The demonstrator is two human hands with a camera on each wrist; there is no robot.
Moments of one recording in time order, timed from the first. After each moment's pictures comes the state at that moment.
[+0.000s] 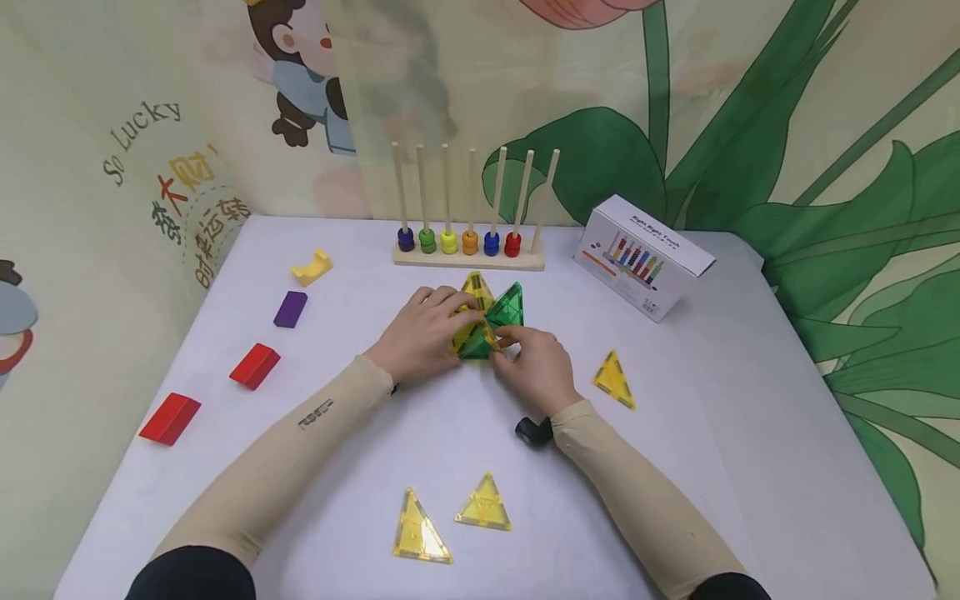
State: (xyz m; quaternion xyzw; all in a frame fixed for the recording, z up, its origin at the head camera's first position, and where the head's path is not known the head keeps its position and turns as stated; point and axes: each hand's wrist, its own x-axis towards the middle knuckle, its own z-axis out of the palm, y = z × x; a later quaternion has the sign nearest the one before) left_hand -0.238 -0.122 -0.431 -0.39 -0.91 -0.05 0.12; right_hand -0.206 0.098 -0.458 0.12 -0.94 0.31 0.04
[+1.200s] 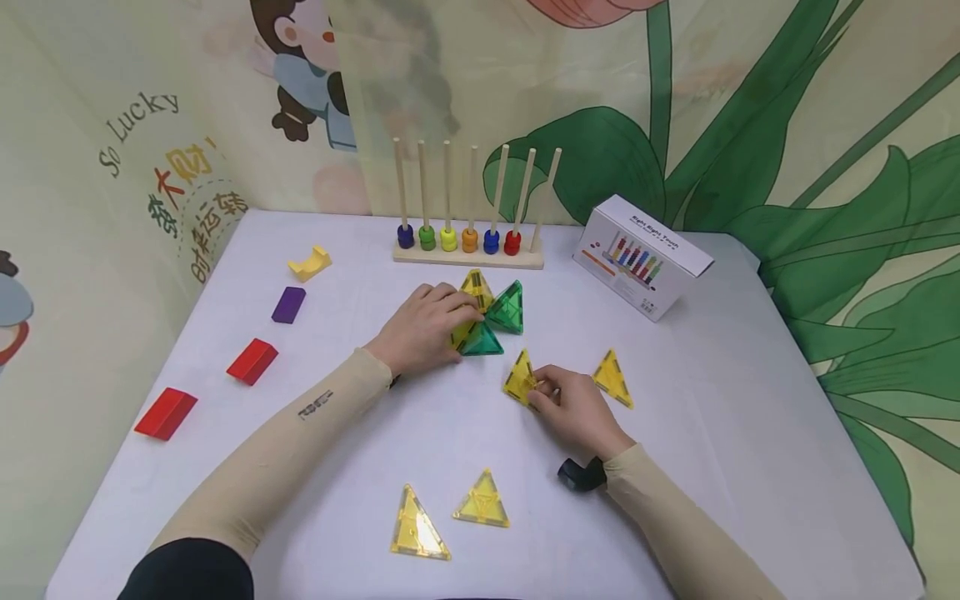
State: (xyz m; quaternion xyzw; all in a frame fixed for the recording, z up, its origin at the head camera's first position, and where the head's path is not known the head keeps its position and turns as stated) left_hand -0.243 -0.124 -0.434 -0.39 -0.91 -0.06 0.10; right_hand -0.159 0.153 -0.468 0.10 -0.93 0.34 -0.09
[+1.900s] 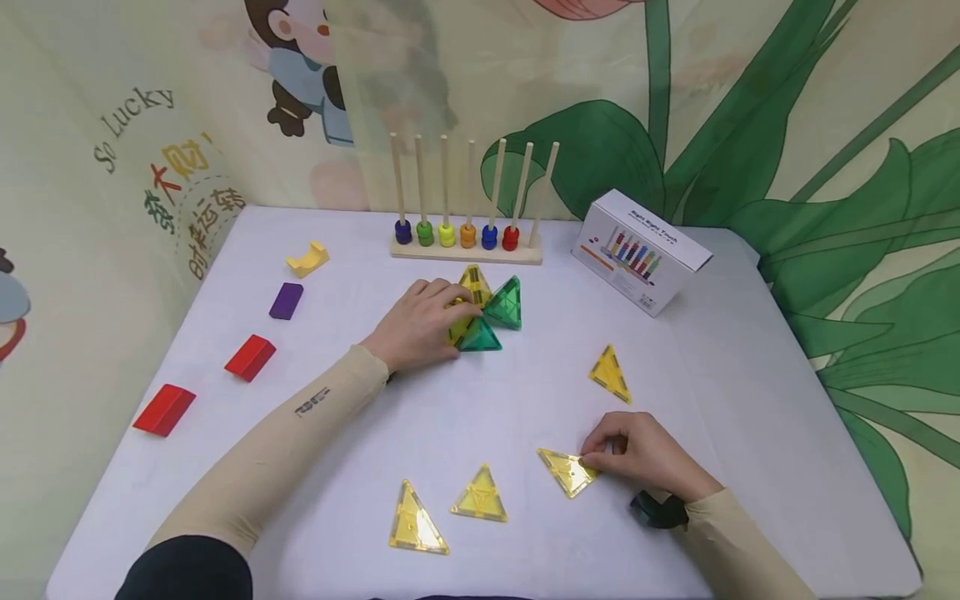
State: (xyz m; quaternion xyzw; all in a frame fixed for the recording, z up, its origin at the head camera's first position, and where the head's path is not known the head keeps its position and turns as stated) left_hand -0.243 -0.125 -0.433 -0.38 -0.92 -0.07 0.10; right_hand -0.112 0.244 -0.468 0.19 -0.90 0.36 -0.15
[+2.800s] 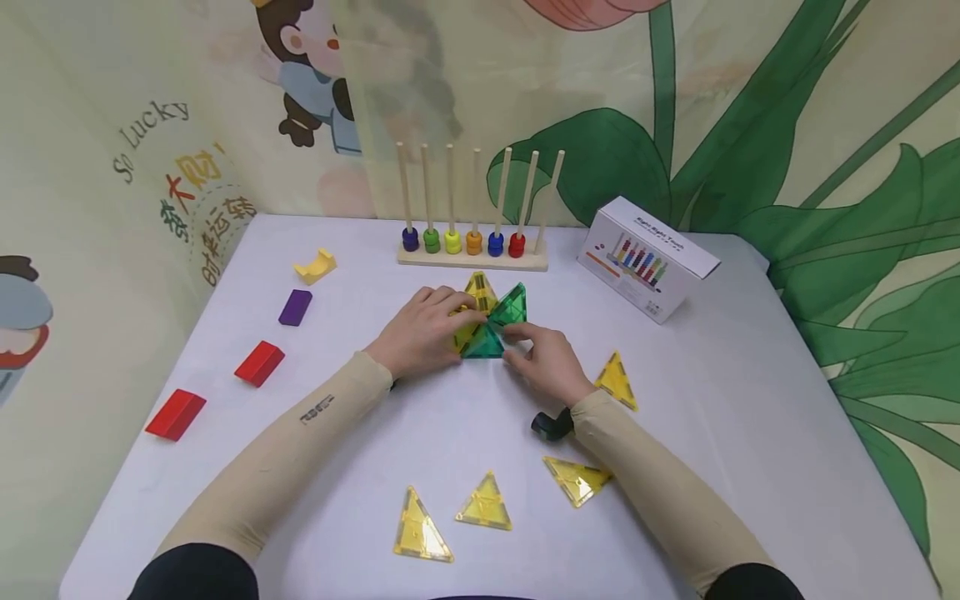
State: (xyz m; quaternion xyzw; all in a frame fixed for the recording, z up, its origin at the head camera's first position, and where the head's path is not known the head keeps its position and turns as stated) left_hand -0.242 -0.130 -0.433 -0.39 -0.91 -0.06 0.11; right_hand -0.219 0.117 -0.452 0.14 -0.92 0.35 -0.09
